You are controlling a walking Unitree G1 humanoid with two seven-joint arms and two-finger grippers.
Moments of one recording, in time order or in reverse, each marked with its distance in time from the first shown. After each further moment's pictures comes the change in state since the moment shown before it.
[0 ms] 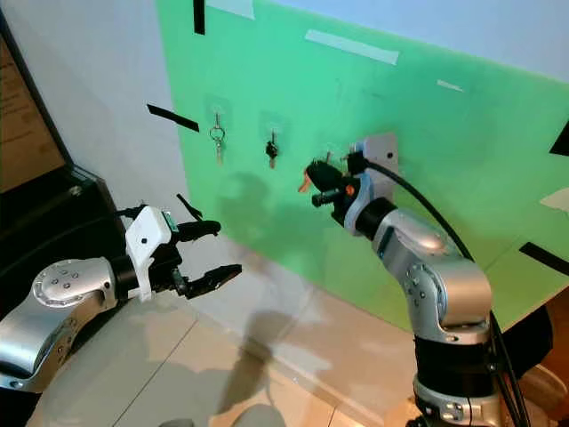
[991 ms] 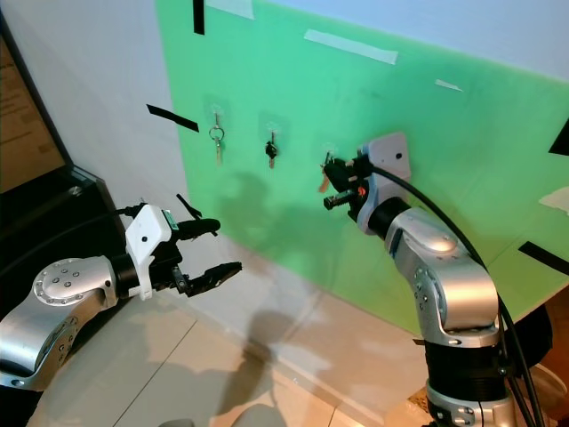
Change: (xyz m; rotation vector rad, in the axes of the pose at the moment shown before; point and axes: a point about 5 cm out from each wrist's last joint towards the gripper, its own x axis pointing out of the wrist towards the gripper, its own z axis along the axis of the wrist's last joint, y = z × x) left arm 0.001 0.002 0.000 -0.002 -0.002 0.012; right arm -0.008 -0.013 0.002 -0.156 0.006 -0.092
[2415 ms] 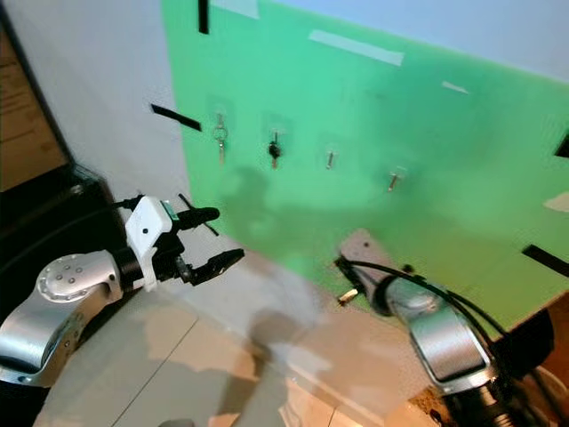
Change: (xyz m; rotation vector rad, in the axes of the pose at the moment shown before) left arm 0.005 0.003 0.007 0.008 -0.044 0.051; right arm -0.033 0.014 -0.102 -0.203 0.593 0.115
